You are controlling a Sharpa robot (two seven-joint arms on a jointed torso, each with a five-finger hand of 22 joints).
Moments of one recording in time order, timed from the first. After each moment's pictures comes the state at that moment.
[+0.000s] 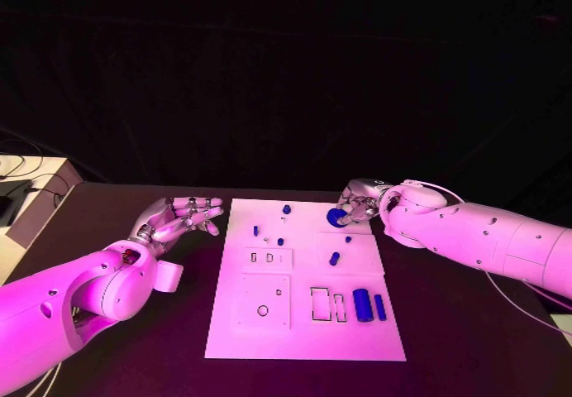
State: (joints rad) left arm 1.04 -0.90 0.13 1.50 -0.25 -0.25 0.38; left_hand 1.42 -0.03 0.09 -0.02 0.05 1.01 0.17 0.07 0.06 1.17 0.11 0.06 0.06 1.23 0.03 0.48 0.36 0.12 0.99 0.04 0.74 0.34; right arm 1.25 -0.69 -0.06 1.10 -1.45 -0.20 -0.11; right_hand 1.27 -0.11 0.05 -0.03 0.44 1.00 0.15 0.07 0.07 1.30 0.04 1.10 1.31 1.45 -0.04 1.24 1.07 0.09 1.47 -0.05 1.11 1.31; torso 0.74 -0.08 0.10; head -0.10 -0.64
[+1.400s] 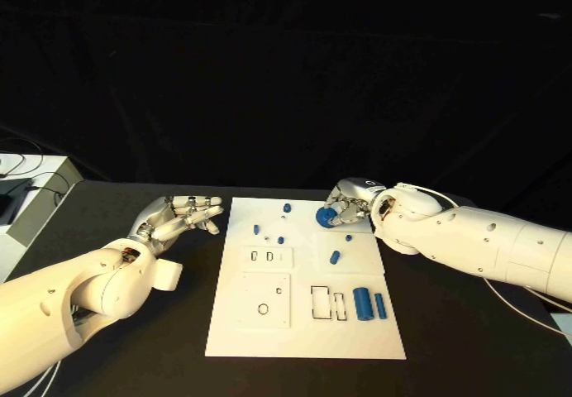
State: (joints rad) left arm 1.04 -0.91 0.13 1.50 -0.25 -0.25 0.38; left_hand 1.42 -0.03 0.09 -0.02 0.05 1.01 0.17 0.07 0.06 1.17 0.11 0.06 0.06 1.23 0.03 0.48 0.36 0.12 0.99 0.04 0.74 0.33; right arm 1.25 -0.71 -0.06 1.20 -1.47 -0.28 -0.10; right_hand 1.25 -0.05 0.17 -0.11 0.43 1.09 0.10 0.06 0.06 1.32 0.01 1.11 1.31 1.45 -0.05 1.23 1.09 0.08 1.46 -0.07 1.13 1.31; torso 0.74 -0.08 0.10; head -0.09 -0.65
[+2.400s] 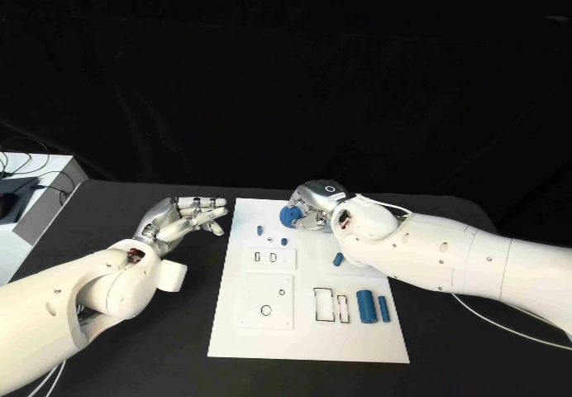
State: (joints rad) left arm 1.04 -0.90 0.13 1.50 -0.25 -0.25 0.38; left_hand 1.42 -0.03 0.09 -0.02 0.05 1.01 0.17 0.07 0.06 1.17 0.11 0.06 0.06 1.23 0.03 0.48 0.36 0.12 0.99 0.04 0.74 0.33; right arm 1.23 -0.55 -0.07 1.23 -1.70 -0.43 -0.23; right_hand 1.24 -0.05 0.17 -0.12 0.41 1.09 0.10 0.06 0.06 1.32 0.01 1.10 1.31 1.45 -0.05 1.23 1.09 0.08 1.46 -0.07 1.14 1.31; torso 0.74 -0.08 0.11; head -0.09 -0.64
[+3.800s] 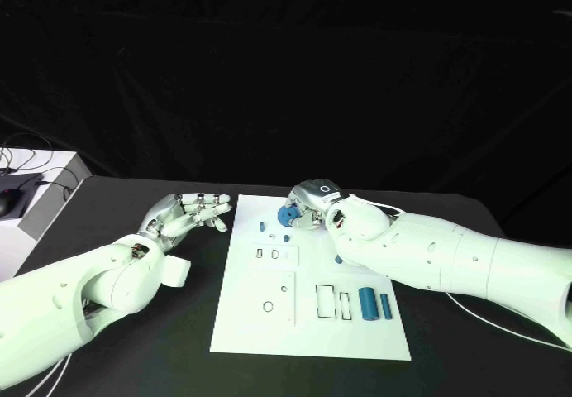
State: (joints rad) left arm 1.04 -0.90 0.13 1.50 -0.25 -0.25 0.37; left_hand 1.42 -0.03 0.09 -0.02 0.05 1.01 0.17 0.07 0.06 1.17 0.11 0.06 0.06 1.23 0.03 0.48 0.36 0.12 0.99 0.04 0.74 0.33; right arm 1.22 -0.49 -0.08 1.17 -1.73 -0.43 -0.24; right_hand 1.23 -0.06 0.17 -0.11 0.41 1.09 0.10 0.06 0.07 1.32 0.01 1.08 1.31 1.45 -0.05 1.23 1.10 0.08 1.46 -0.07 1.14 1.31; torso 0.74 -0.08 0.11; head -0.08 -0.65
